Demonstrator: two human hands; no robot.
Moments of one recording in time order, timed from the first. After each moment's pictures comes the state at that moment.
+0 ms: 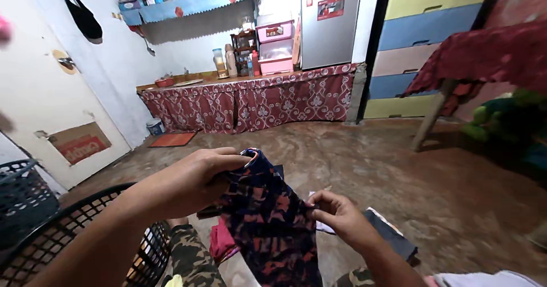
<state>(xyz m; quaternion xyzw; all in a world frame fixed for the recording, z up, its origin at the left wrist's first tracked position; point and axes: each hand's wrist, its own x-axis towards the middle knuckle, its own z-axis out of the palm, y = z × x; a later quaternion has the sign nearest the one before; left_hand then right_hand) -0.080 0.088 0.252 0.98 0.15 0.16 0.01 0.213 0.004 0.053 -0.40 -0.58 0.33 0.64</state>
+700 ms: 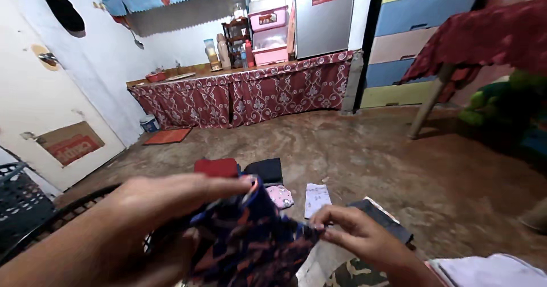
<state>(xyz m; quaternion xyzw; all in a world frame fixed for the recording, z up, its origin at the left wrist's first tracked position) -0.115 0.041 0.251 0.97 0.06 0.19 0.10 0.233 -0.024 0.041 -0.30 -0.75 0.26 0.53</state>
